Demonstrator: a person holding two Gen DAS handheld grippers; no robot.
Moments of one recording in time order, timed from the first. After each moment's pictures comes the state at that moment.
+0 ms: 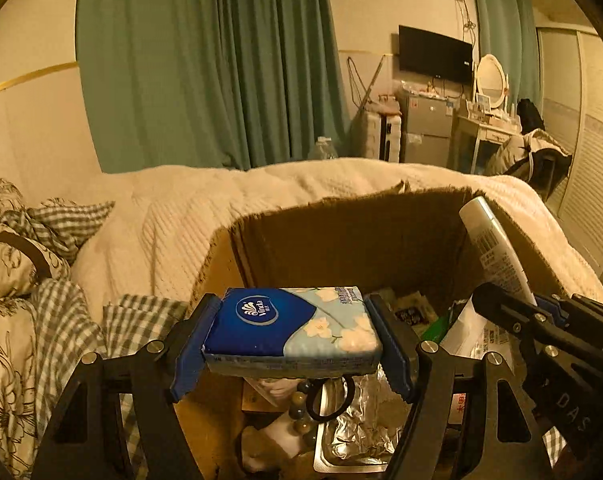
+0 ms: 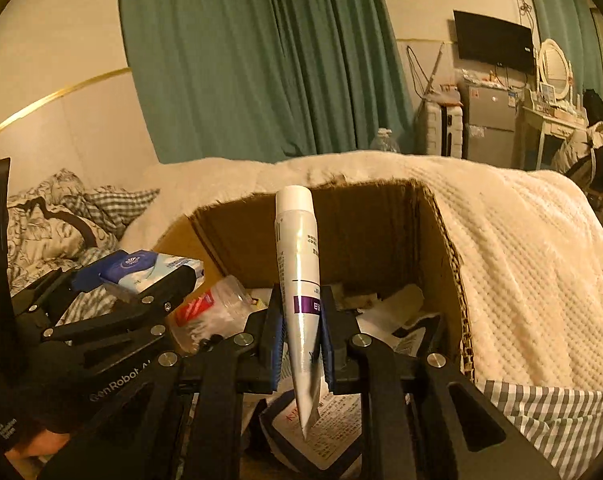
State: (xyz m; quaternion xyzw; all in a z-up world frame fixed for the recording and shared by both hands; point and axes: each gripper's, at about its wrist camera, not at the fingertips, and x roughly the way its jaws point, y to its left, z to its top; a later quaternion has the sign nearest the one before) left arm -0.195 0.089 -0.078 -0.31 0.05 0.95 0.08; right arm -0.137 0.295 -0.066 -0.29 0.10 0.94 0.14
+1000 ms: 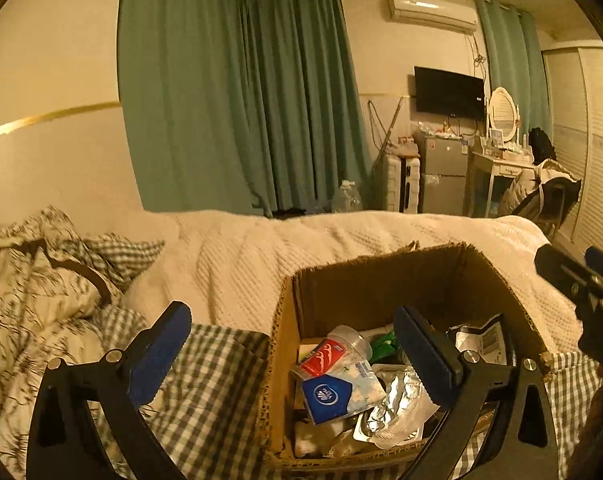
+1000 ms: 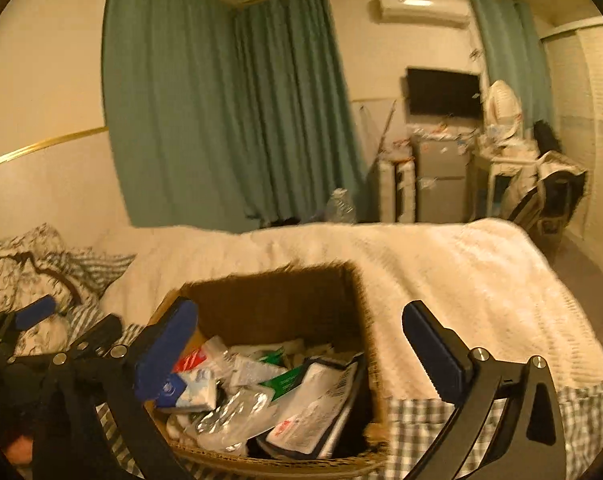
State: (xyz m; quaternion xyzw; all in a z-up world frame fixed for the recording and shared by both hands) left arm -0.127 0.053 -0.005 -0.22 0.05 0.97 0.04; right arm -0.067 0.273 0.018 -0.17 0.07 0.95 0.24
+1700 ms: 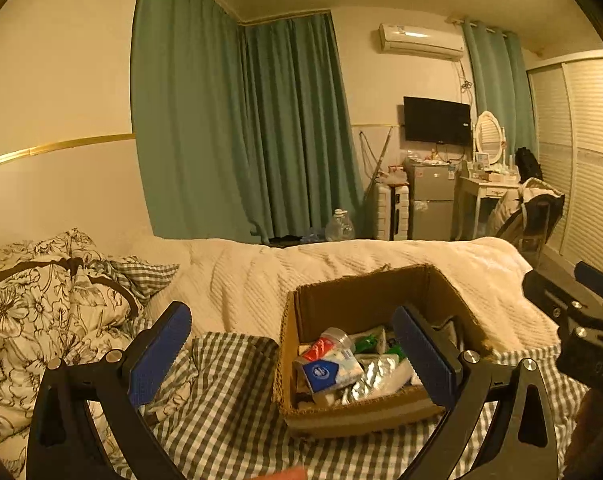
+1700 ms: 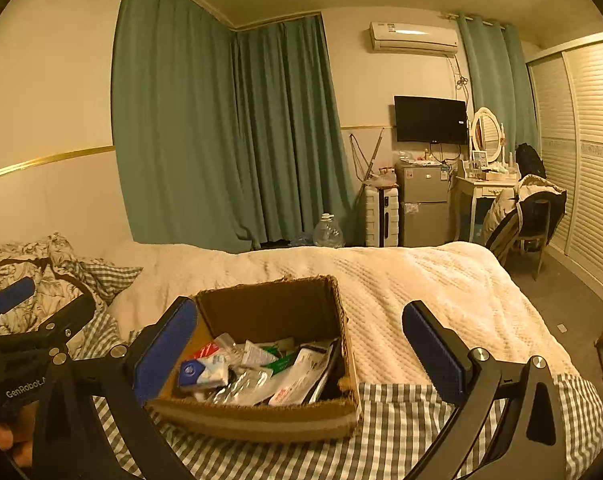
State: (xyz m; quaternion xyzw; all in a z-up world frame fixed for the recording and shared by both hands) left arm -0.035 0.034 0.038 -0.18 0.05 0.98 0.06; right arm 0.012 0.224 0.052 -0.15 0.05 0.96 0.24
